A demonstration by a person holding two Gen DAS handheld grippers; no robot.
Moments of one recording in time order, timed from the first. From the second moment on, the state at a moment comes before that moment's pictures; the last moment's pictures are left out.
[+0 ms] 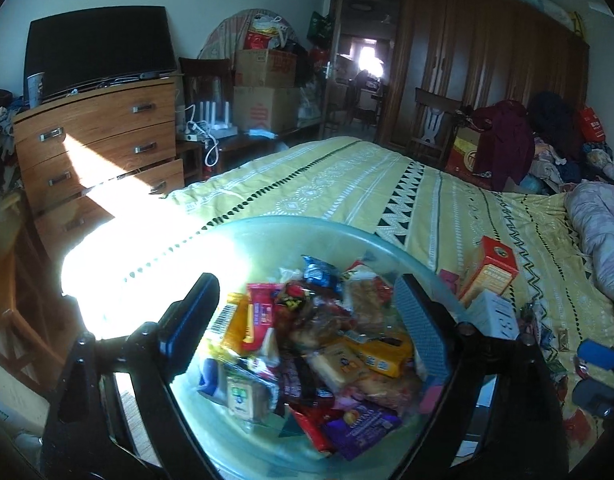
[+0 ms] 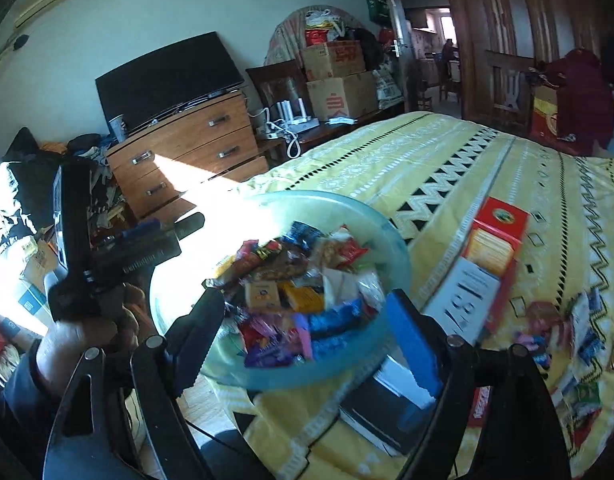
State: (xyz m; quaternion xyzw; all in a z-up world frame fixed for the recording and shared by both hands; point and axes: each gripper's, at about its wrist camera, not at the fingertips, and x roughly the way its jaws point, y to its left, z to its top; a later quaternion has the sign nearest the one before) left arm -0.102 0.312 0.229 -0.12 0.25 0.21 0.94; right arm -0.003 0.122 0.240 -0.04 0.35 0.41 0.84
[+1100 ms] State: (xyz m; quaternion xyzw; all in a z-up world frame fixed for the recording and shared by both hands) left arm -0.010 0.009 0.121 0.04 0.41 -0.11 0.90; right arm 0.011 -0.199 0.092 0.03 0.47 0.22 0.85
